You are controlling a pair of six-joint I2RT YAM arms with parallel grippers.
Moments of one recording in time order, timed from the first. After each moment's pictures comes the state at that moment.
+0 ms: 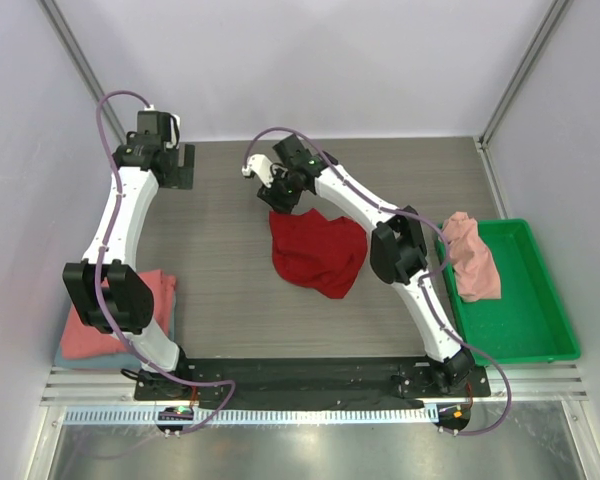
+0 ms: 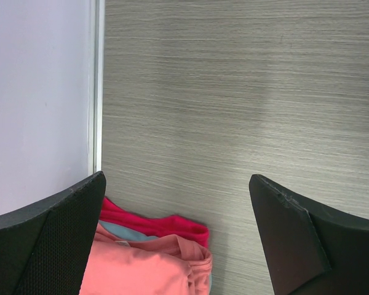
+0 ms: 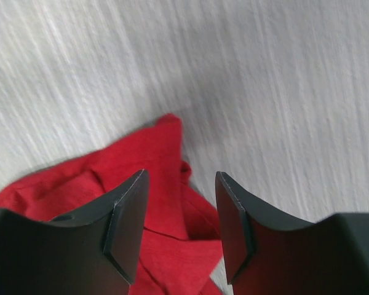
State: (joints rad) left arm -0.04 1.67 1.70 -0.87 -0.30 0.08; right arm 0.66 2.44 2.32 -0.80 -0.26 -0.58
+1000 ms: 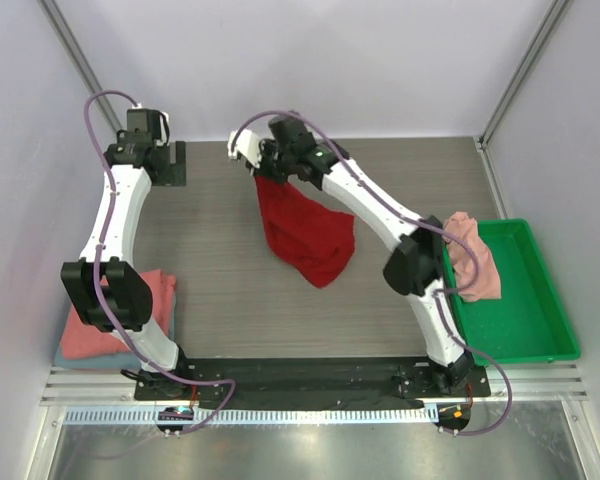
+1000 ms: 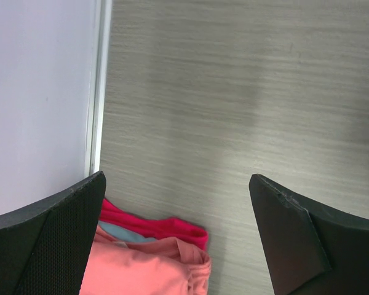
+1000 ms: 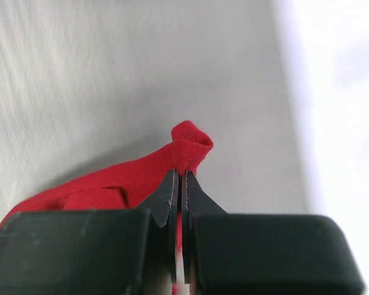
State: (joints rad) left arm 0.00 1.67 1.70 -0.87 -0.29 0.06; right arm 0.71 2.32 2.35 -0.74 -0.23 -0.68
